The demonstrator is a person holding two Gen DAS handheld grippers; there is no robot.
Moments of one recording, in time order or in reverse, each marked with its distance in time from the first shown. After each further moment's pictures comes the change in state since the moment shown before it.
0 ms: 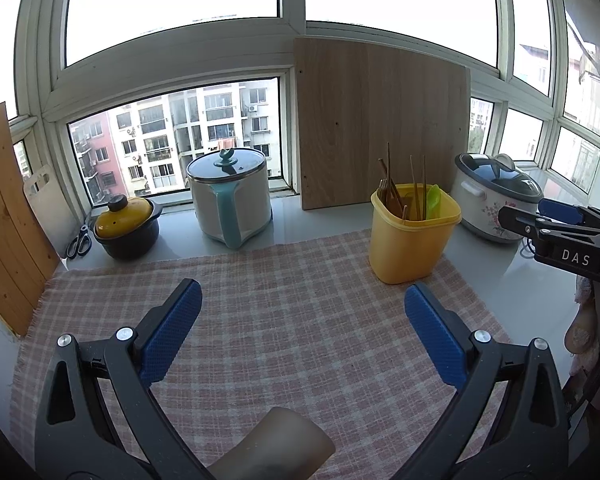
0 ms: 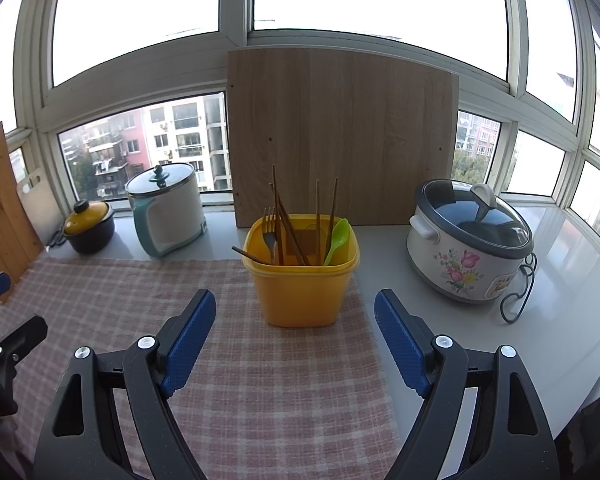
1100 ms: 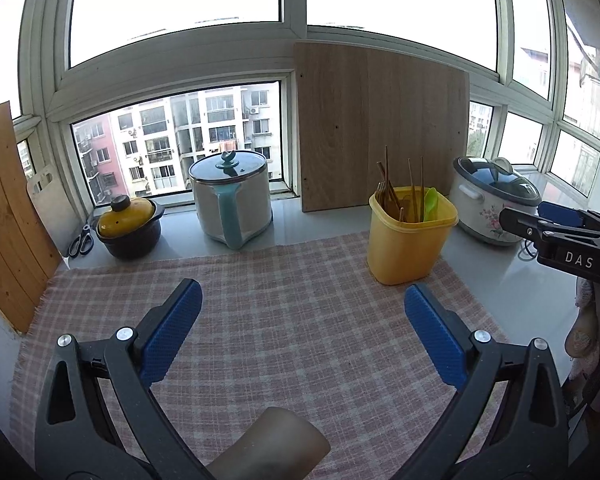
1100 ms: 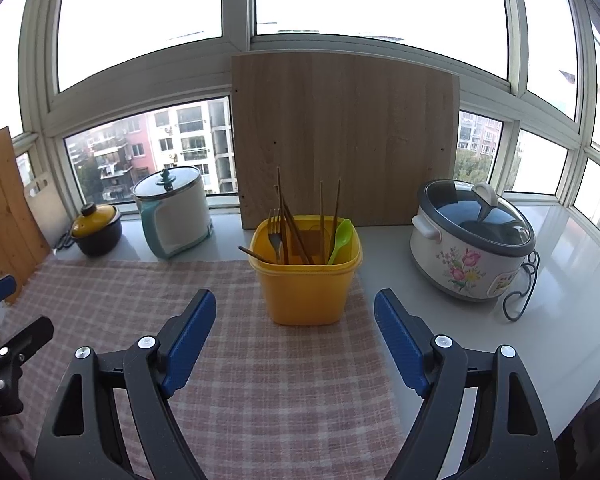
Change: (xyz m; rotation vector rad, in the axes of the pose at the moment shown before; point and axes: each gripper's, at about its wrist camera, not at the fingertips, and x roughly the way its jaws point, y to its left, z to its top) left arm -0.005 -0.001 -0.001 -0.003 -0.005 0.000; right arm -0.010 -0.002 -0.001 0.007 -0.009 0.026
